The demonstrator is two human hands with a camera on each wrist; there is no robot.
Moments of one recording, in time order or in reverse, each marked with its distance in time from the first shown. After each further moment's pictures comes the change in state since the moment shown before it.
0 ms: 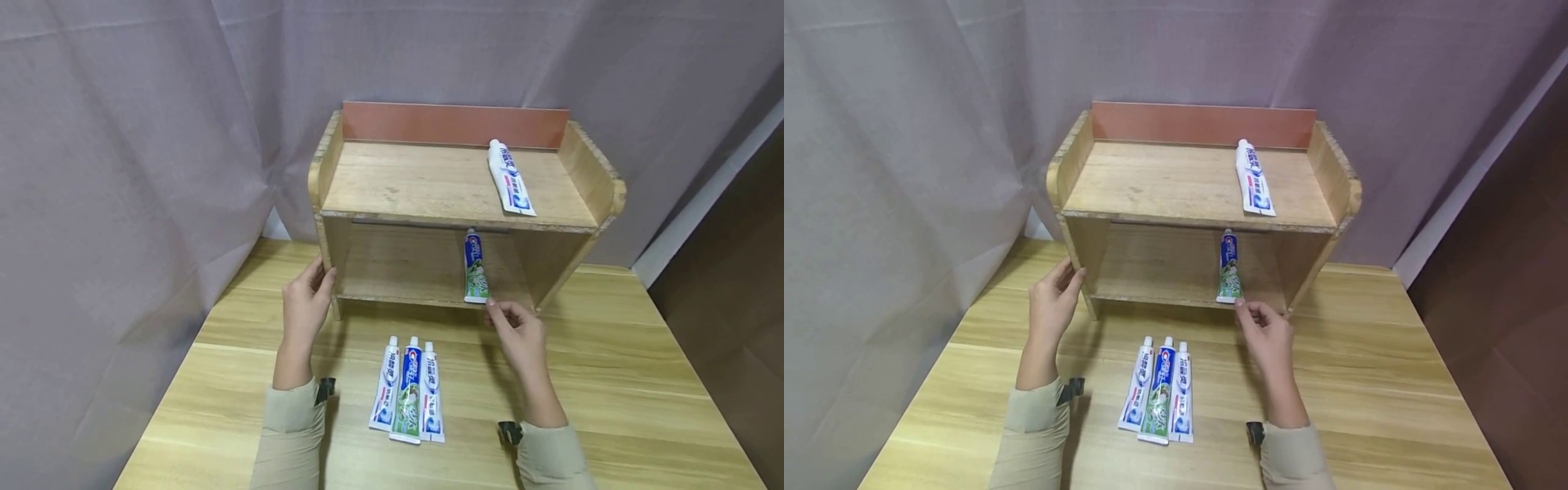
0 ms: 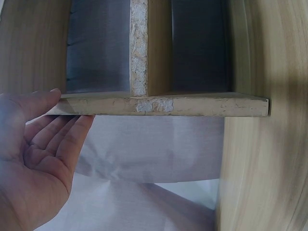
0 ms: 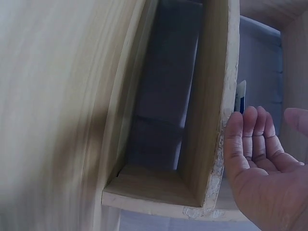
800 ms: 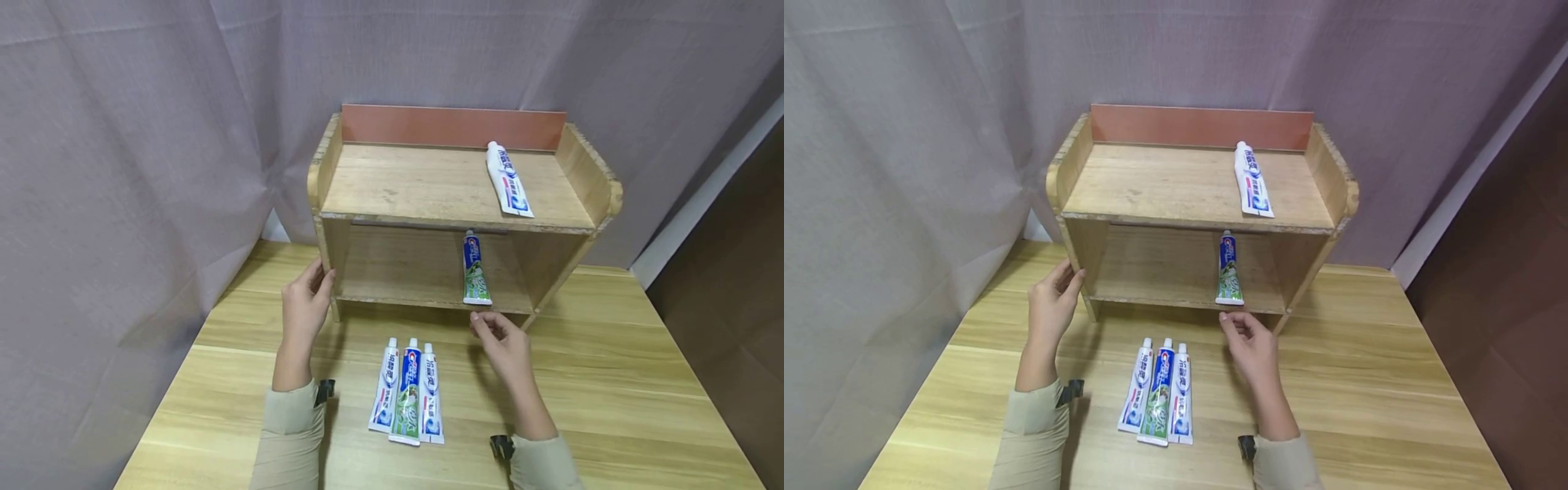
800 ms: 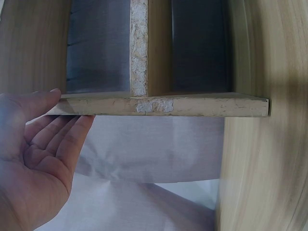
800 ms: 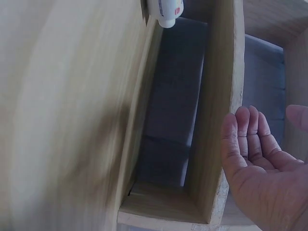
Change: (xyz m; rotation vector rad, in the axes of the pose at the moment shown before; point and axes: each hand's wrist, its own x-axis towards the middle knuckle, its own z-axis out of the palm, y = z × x) left_hand 0.000 0.001 -0.001 0.006 0.005 -0.007; right_hand -0.020 0.000 0.011 0.000 -0.120 0.027
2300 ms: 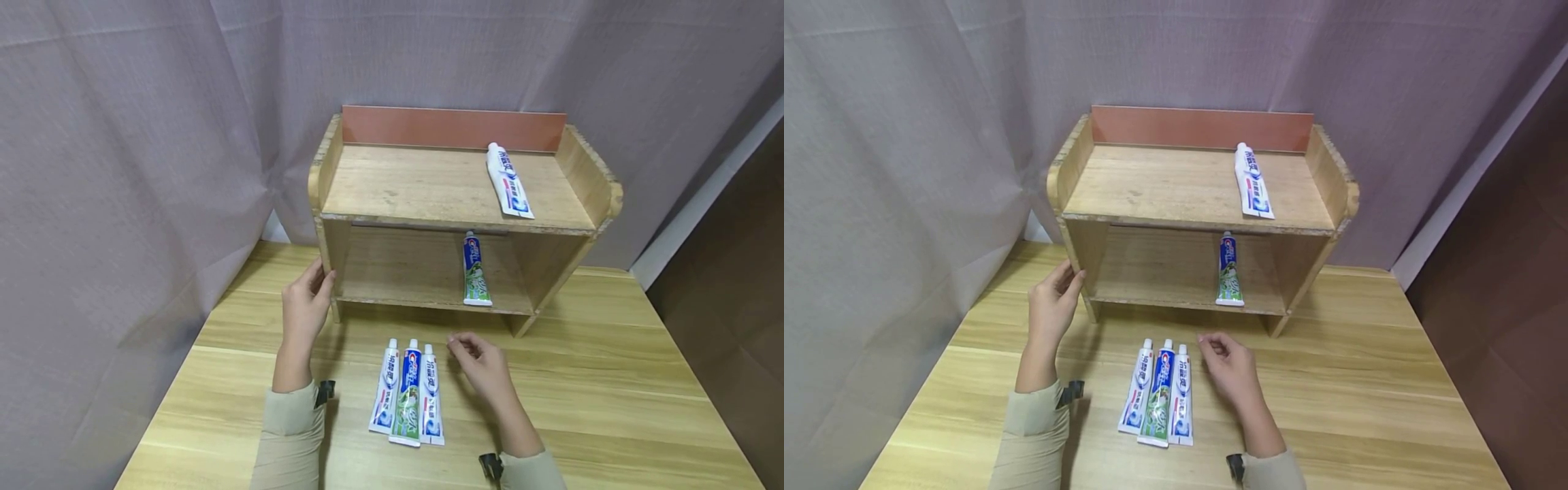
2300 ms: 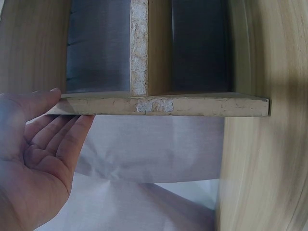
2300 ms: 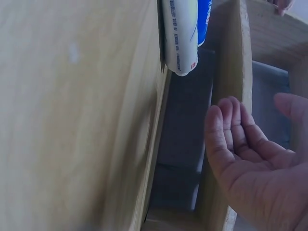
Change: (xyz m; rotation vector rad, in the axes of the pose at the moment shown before) left_hand 0.000 -0.001 0.001 0.000 0.004 -0.003; right_hand -0.027 0.005 0.024 -0.089 -0.175 0.046
